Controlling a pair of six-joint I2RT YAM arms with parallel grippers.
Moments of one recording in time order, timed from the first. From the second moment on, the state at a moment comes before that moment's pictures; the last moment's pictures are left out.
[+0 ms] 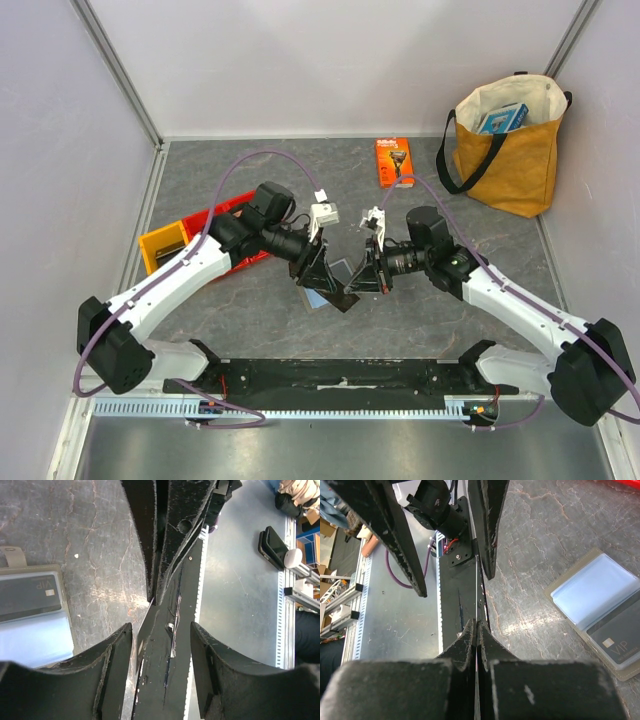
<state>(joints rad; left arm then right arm) -0.67 1.30 1.15 -0.66 0.87 0.06 0.61 1.14 0.75 -0.10 -0.96 0.17</state>
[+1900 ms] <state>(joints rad) 0.57 1.29 1.23 -0.91 0.34 -0.15 0.98 0.80 0.65 -0.06 -0.23 0.22</state>
